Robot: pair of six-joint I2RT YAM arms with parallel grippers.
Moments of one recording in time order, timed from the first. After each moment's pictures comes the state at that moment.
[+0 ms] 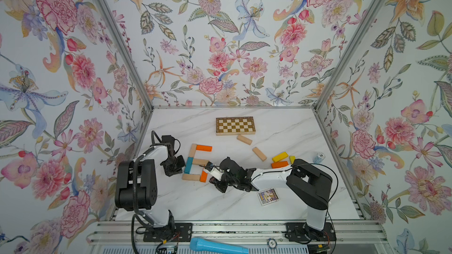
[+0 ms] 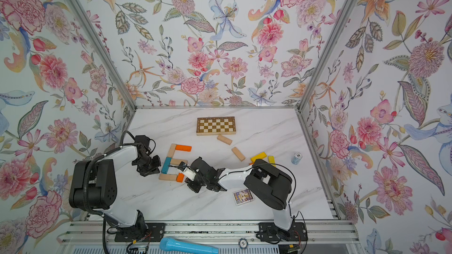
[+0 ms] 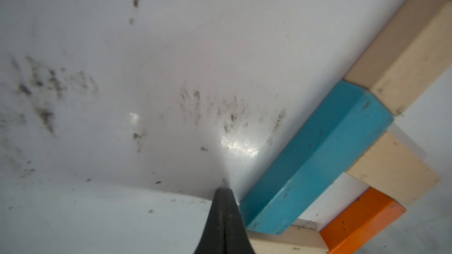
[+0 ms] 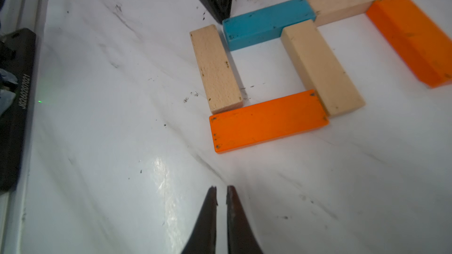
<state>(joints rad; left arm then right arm) 0.05 1.62 0.90 -0.76 0.17 -0.37 1.07 1.84 0.97 0.22 -0.18 0.00</state>
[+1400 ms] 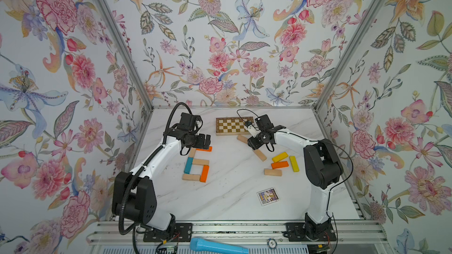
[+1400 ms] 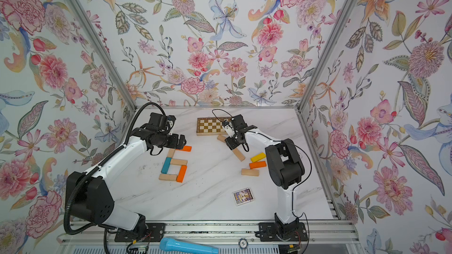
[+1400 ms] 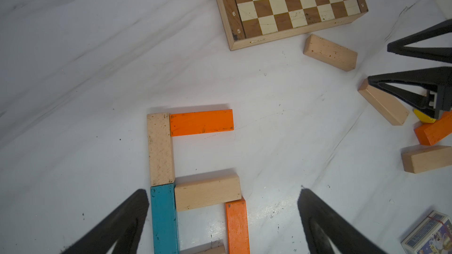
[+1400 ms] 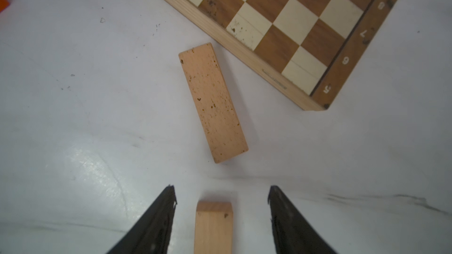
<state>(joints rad) -0.29 1.52 1.22 -0.69 0.10 -0.09 0.46 2.01 1.44 -0.47 -0.09 -0.29</state>
